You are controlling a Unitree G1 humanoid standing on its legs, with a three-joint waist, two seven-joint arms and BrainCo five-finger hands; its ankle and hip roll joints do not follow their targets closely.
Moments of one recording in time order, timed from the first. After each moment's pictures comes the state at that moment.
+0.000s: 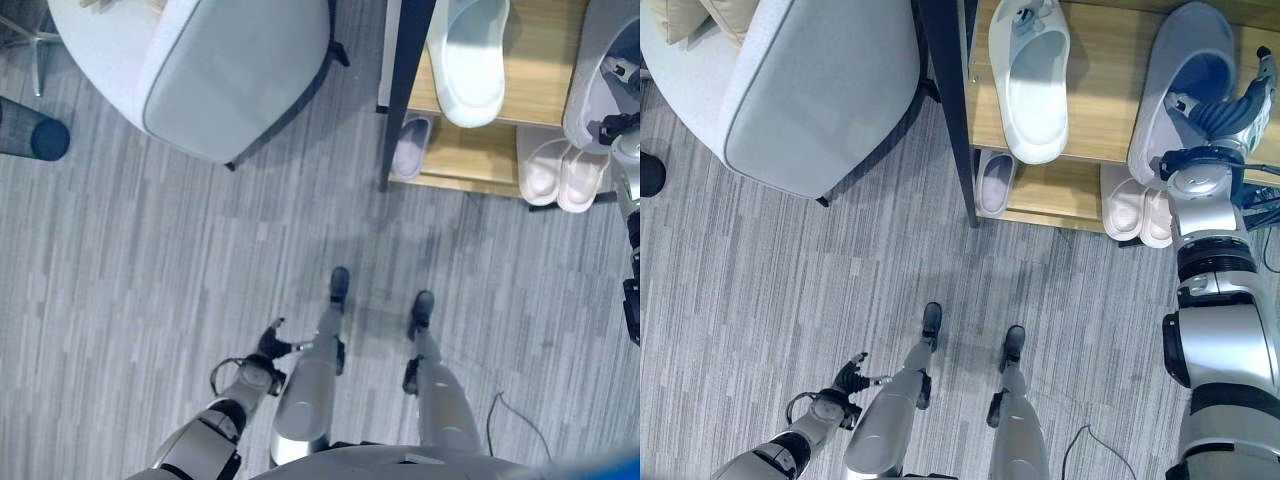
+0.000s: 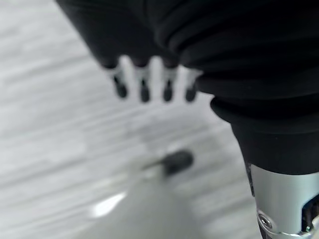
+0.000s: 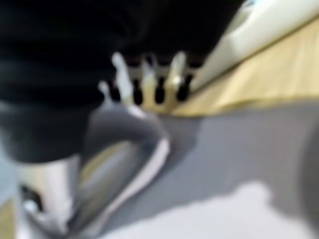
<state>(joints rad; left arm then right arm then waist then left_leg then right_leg) -0.28 0.23 -0.43 1.15 -0.14 -0.21 0.22 -1.07 -0.81 0.19 0.98 0.14 -0.07 -0.55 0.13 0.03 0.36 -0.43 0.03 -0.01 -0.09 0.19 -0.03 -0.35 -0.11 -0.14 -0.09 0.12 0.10</state>
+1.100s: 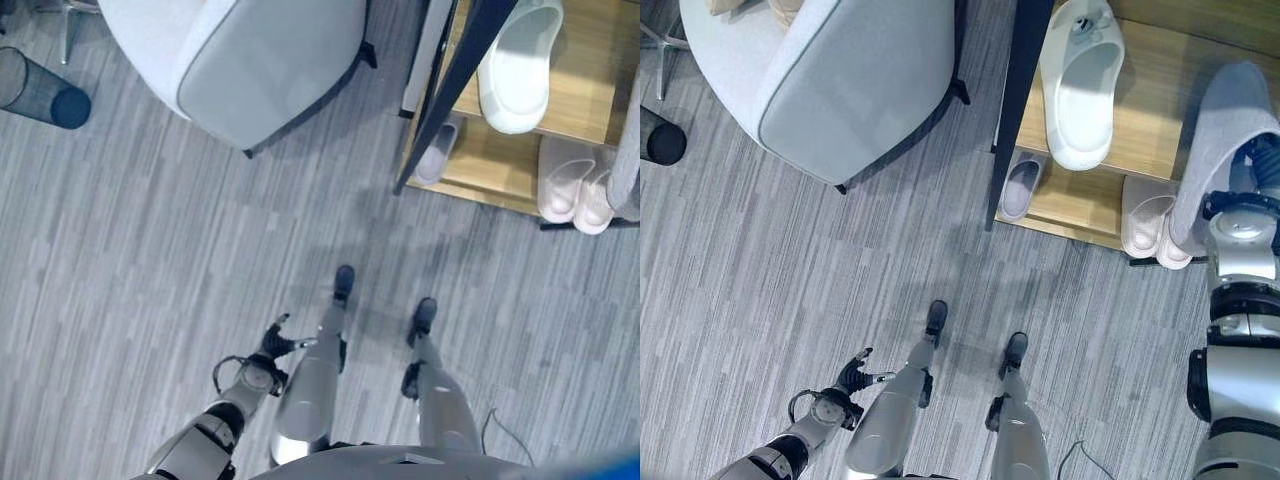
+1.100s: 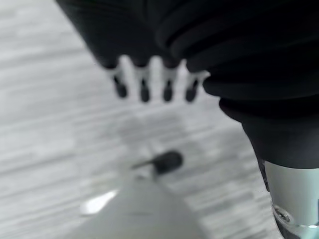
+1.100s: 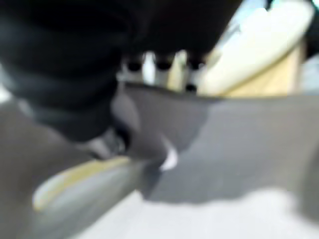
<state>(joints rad) -0.23 0.25 -0.45 1.12 -0.09 -0.22 0.23 -0.65 -0.84 -0.09 0.76 0.18 -0.14 -0.60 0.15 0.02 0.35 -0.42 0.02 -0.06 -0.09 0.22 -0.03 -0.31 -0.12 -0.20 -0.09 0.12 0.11</state>
